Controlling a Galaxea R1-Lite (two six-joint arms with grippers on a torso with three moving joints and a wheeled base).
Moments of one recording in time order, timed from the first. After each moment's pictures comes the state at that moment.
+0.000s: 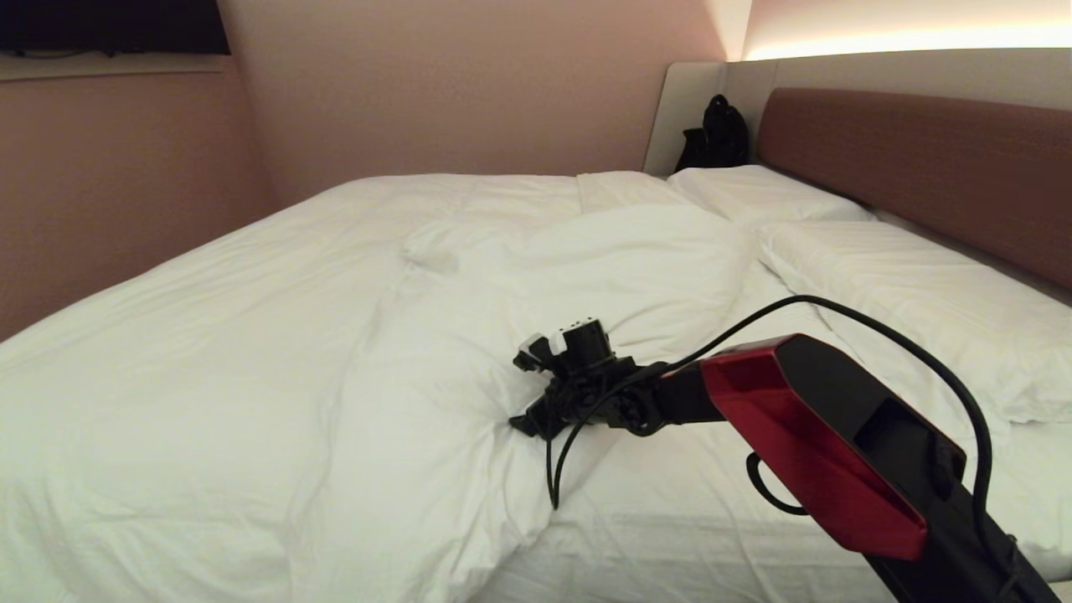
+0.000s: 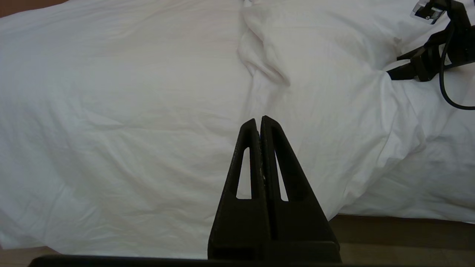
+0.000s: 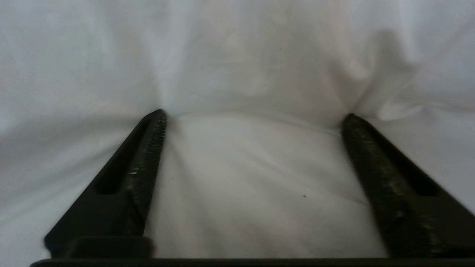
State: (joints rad) left arm 0.00 0.00 0.00 -0.01 0.00 -0.02; right arm 0.59 2.60 -1.91 -0.06 0.03 -0.24
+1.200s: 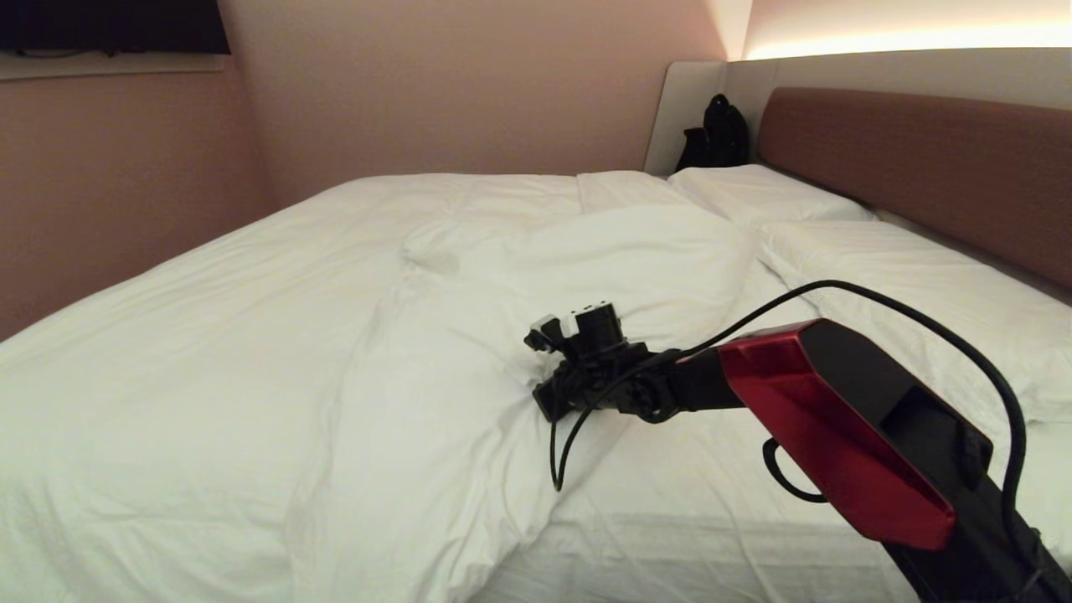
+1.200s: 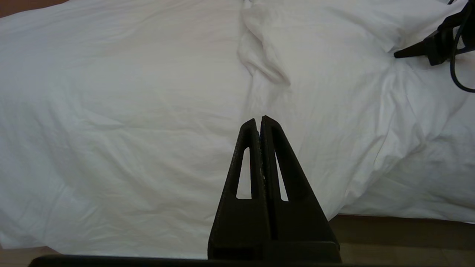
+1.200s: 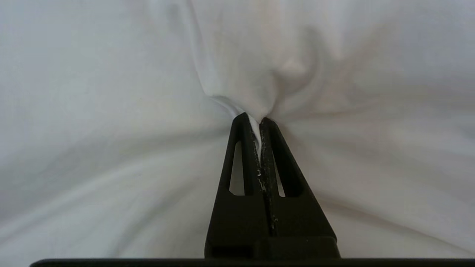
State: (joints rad) left arm 0.00 0.00 0.00 -0.01 0.00 -0.02; right arm 0.57 2.54 -1.88 -0.10 0.03 -0.19
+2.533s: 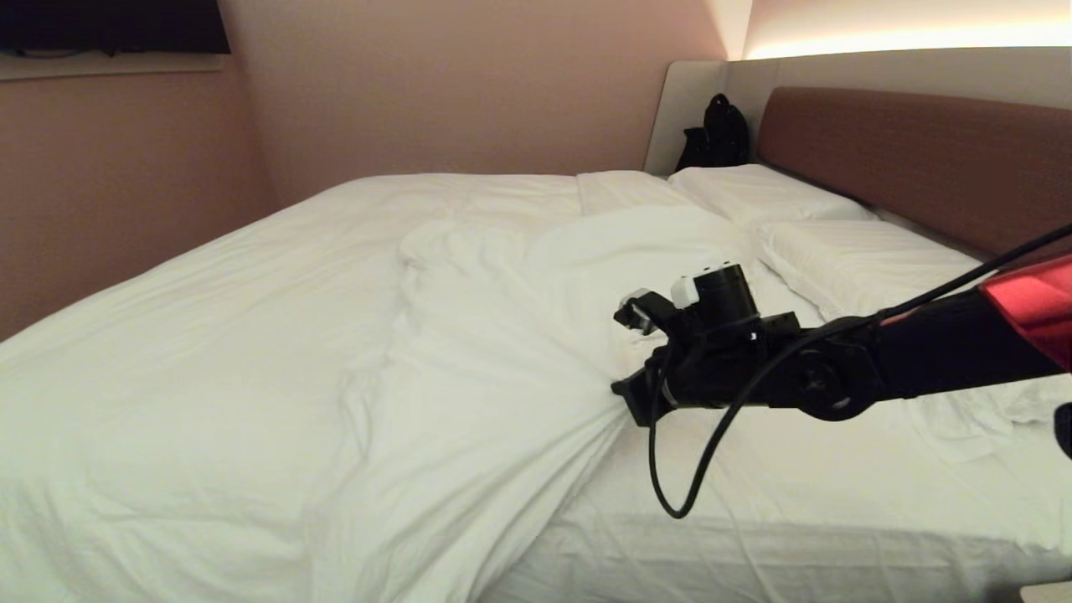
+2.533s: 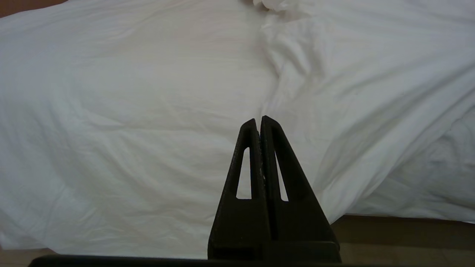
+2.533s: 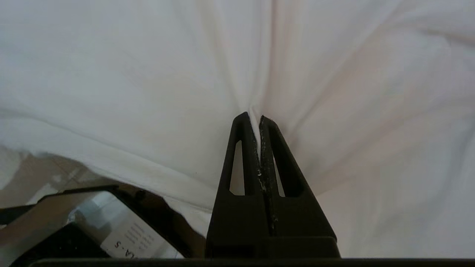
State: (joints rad) left arm 0.00 0.00 0.00 -0.01 0.00 -0.02; right arm 0.51 2.00 -1.24 -0.13 0.09 -0.15
